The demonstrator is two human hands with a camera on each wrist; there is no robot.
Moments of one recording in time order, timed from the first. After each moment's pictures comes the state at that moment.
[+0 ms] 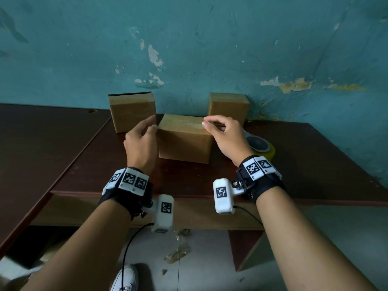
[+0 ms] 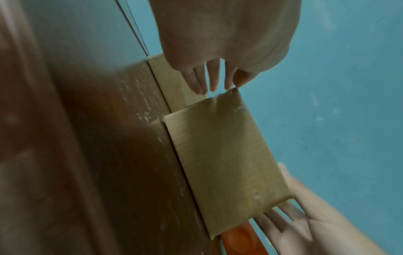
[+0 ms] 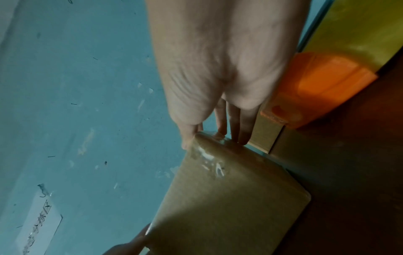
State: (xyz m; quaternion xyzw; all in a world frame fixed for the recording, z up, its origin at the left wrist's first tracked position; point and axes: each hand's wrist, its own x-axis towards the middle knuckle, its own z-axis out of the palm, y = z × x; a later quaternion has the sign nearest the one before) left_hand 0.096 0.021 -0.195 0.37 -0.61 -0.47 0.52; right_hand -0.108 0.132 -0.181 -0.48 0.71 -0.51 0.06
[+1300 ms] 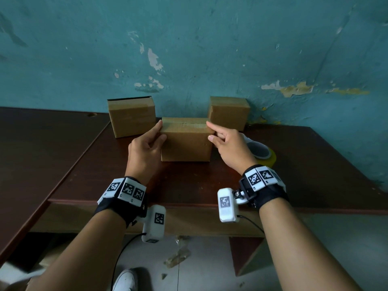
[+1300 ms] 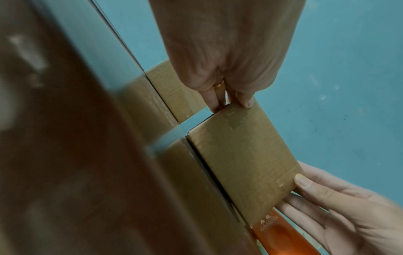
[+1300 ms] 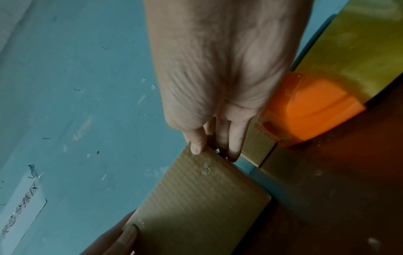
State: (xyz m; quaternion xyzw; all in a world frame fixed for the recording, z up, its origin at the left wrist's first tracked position) left_hand 0.090 0.000 -0.216 0.34 -0.72 -0.39 0.46; right_hand -0.110 0.142 -0.175 -0.50 0.73 -0.45 0.12
